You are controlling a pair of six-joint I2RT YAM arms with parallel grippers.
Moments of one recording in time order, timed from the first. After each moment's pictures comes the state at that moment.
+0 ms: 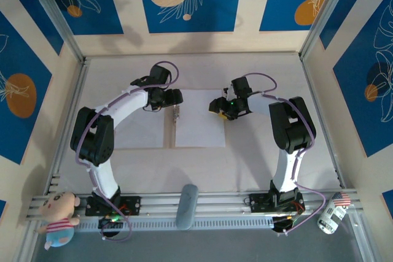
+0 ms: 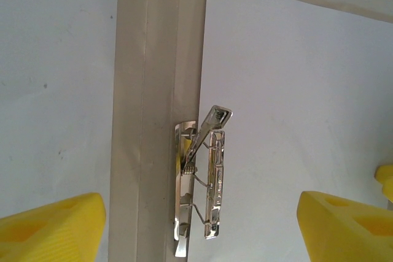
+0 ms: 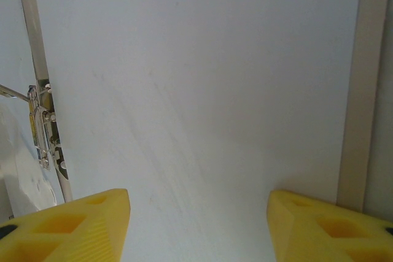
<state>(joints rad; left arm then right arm) -0.44 1.83 1.39 -0.62 0.07 -0.60 0.29 1.92 1.13 -0.28 -0.55 0.56</state>
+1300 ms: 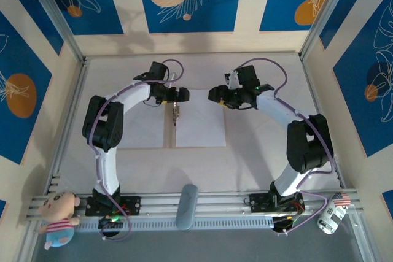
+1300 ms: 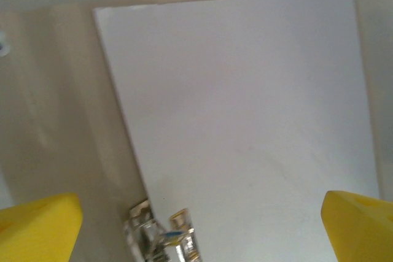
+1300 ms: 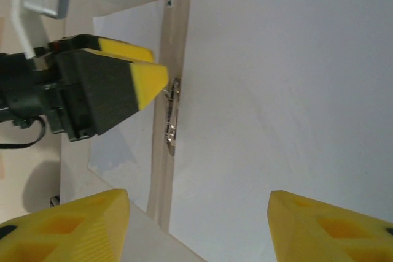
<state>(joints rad) -0.36 2.04 1.52 -0.51 0.40 -0.30 0.32 1.65 1.18 -0.39 -0.57 0.56</state>
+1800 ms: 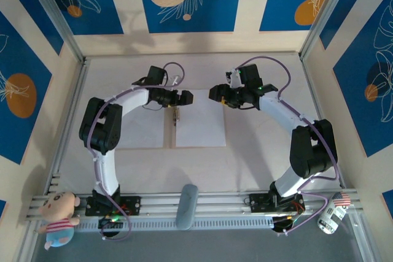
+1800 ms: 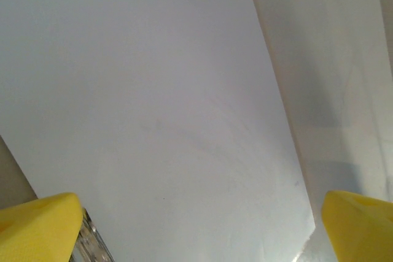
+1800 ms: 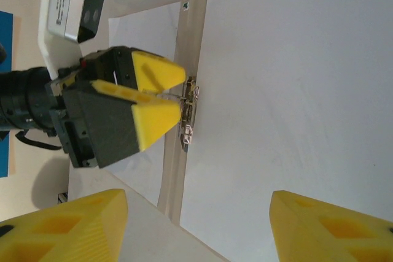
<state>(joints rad) -0.36 1.97 1.36 -0.35 0.64 -0.30 0.32 1.60 1.18 -0.42 -0.58 0.56</state>
